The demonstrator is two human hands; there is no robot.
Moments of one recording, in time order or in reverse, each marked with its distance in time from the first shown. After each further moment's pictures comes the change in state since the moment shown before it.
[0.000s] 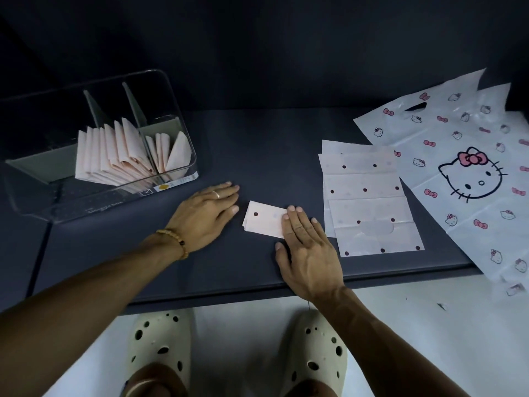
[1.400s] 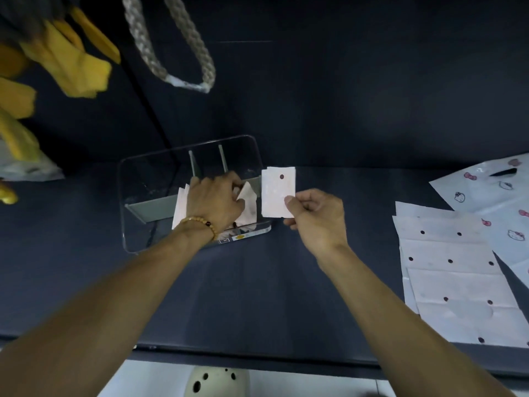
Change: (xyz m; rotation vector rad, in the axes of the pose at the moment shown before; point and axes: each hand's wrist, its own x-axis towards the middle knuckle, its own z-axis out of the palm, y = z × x) left_hand 0.032 -0.077 -0.107 0.239 0.295 -0.452; right_hand 0.157 -0.111 -0.065 1.186 0.095 0.404
